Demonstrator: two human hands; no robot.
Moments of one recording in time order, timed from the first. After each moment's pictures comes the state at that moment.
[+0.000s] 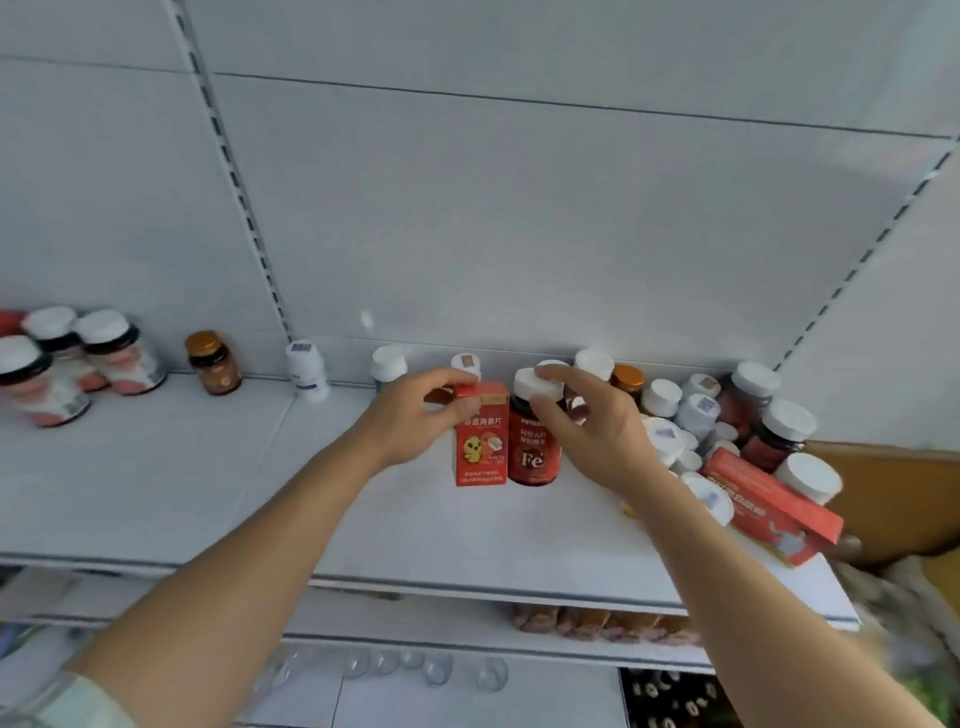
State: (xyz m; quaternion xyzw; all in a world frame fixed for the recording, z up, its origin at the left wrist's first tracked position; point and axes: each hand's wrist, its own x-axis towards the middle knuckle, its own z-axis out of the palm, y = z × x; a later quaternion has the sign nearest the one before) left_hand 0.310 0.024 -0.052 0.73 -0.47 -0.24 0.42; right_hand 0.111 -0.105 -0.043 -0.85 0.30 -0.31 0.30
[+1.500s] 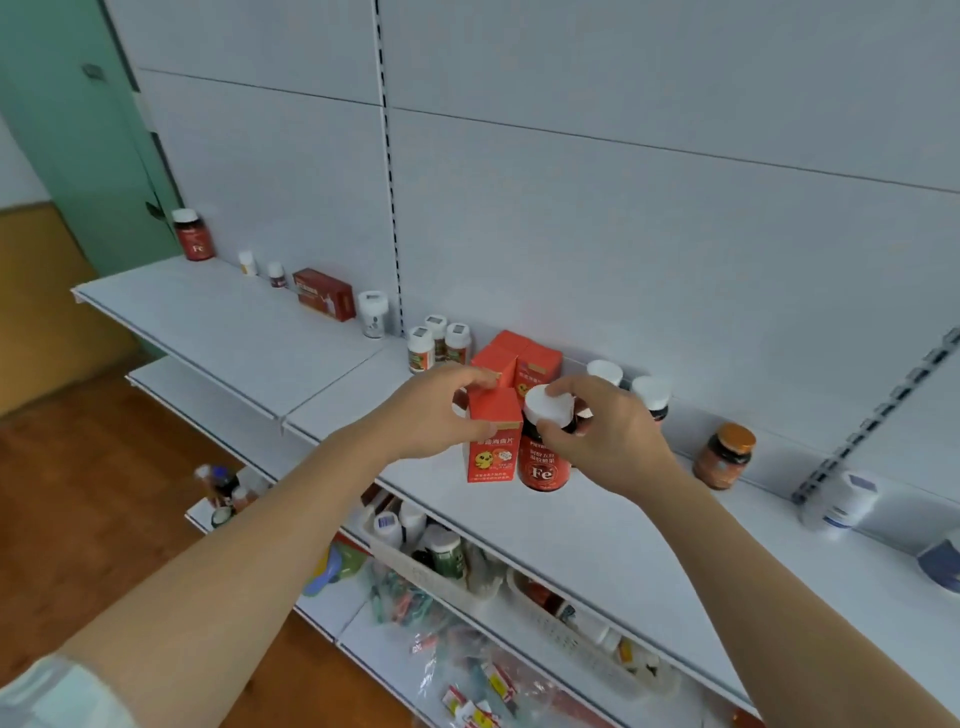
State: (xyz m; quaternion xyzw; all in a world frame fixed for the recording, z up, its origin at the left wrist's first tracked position) left_hand 0.705 0.476 -0.008 0.86 -0.37 -0.10 0.34; right_hand 0.590 0.273 -0.021 -0.93 0.06 -0.21 0.29
